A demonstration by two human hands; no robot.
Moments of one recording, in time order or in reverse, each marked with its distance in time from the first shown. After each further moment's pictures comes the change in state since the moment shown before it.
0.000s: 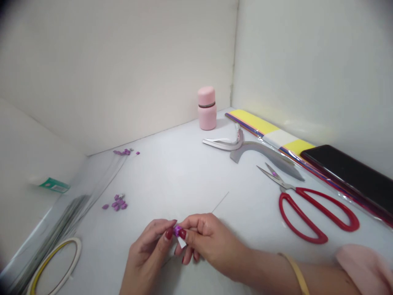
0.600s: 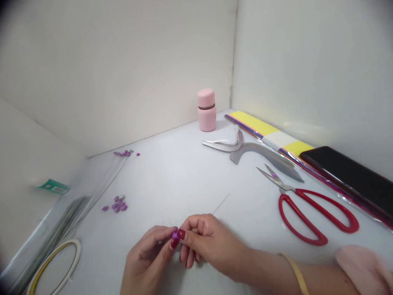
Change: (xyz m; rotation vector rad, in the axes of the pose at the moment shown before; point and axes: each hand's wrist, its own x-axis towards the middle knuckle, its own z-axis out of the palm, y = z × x) left_hand -0.003 0.001 0.001 0.056 0.037 0.063; right_hand 0.001 -0.001 -0.002 0.029 -0.013 -0.003
